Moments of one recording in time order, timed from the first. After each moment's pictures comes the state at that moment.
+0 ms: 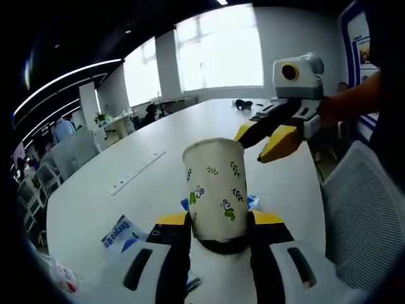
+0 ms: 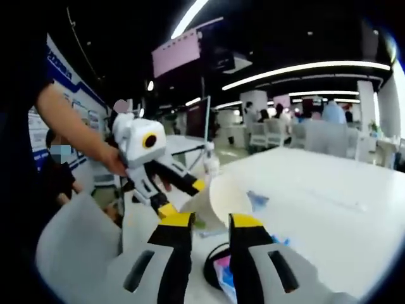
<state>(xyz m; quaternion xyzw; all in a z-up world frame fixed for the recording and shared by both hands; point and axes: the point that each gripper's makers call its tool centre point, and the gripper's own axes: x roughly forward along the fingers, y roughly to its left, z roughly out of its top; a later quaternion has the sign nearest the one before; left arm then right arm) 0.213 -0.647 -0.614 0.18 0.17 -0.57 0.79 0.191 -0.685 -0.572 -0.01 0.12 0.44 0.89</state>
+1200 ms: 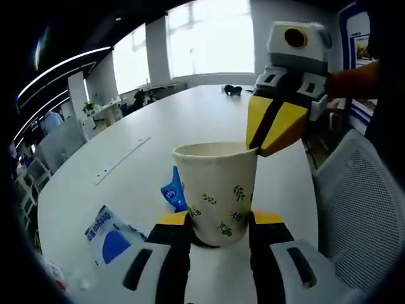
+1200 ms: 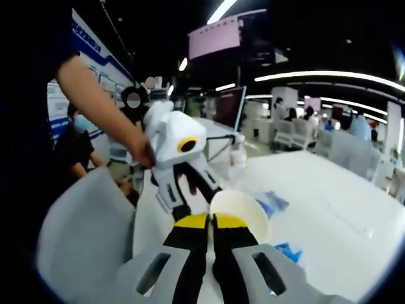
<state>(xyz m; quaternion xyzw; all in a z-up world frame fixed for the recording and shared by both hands) 0.194 -0.661 -0.643 0.19 0.22 -0.58 0.76 0.165 -0.657 -0.573 -0.09 0.13 0.52 0.84</state>
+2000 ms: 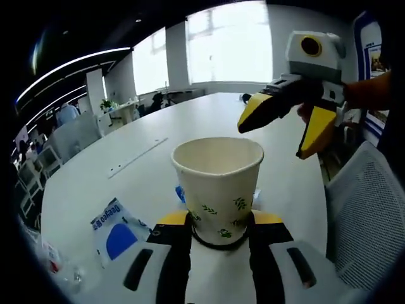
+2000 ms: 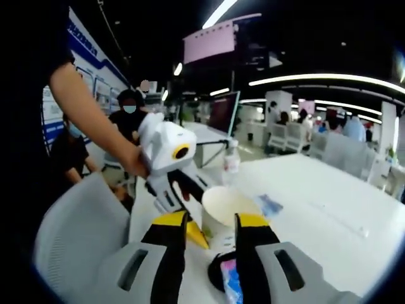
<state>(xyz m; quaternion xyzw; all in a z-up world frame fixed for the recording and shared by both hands) 0.212 -0.647 -0.641 0.15 0.21 -0.53 0.81 0.177 -0.666 -0.568 -0.07 0.12 0.49 0.86</state>
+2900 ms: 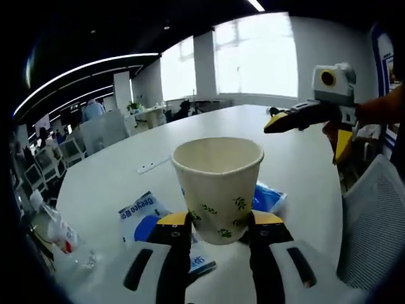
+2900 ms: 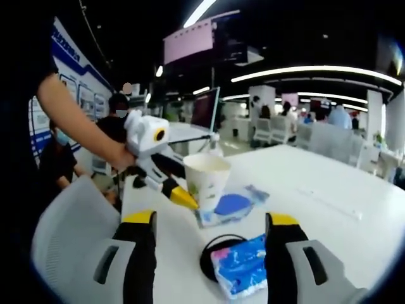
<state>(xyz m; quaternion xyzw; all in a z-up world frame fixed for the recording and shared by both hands) 0.242 -0.601 -0.625 0.12 0.18 -0.47 0.86 0.184 -0.687 -0.580 -0.05 0.14 0.45 0.88</state>
